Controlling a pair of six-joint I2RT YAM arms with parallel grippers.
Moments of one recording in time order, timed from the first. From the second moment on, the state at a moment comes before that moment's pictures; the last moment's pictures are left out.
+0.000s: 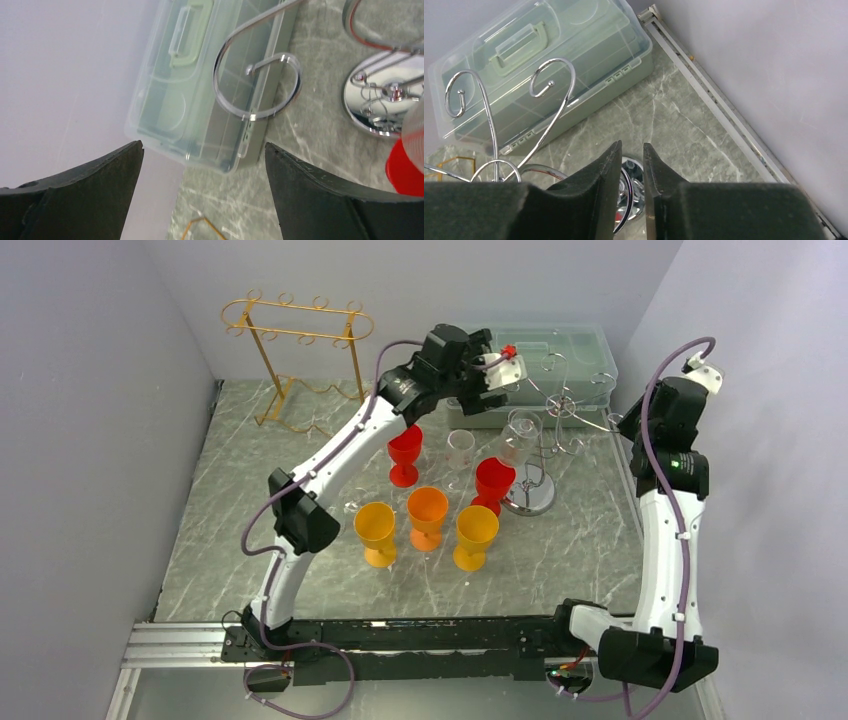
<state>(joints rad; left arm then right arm) -0.78 2.21 2.48 -0.57 0.13 0.74 -0.21 1.10 1.36 -0.62 0.19 0.36</state>
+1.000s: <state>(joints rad) -1.20 1.86 2.37 -0.74 0.09 0.75 -0.21 1.43 1.77 -0.73 0.02 0.33</state>
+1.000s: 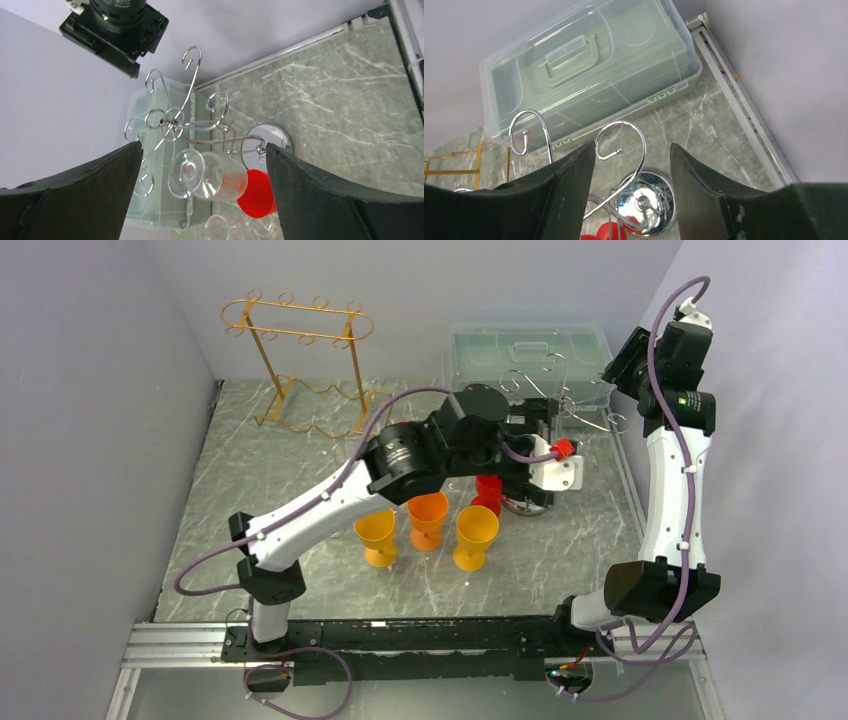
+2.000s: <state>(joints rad) -1.25 2.19 2.45 -0.31 -0.06 0.84 -0.20 1.56 1.73 -0.61 -0.11 0.32</state>
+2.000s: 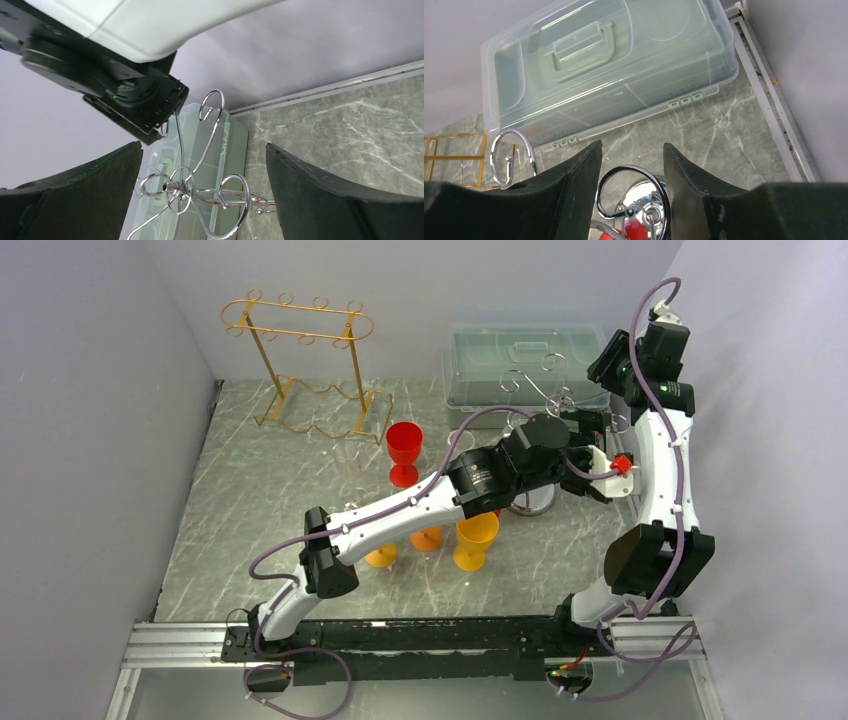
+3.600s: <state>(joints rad) -1.08 2.07 2.29 -0.42 -0.13 0.76 -0.20 1.22 1.37 -0.51 0.16 0.35</state>
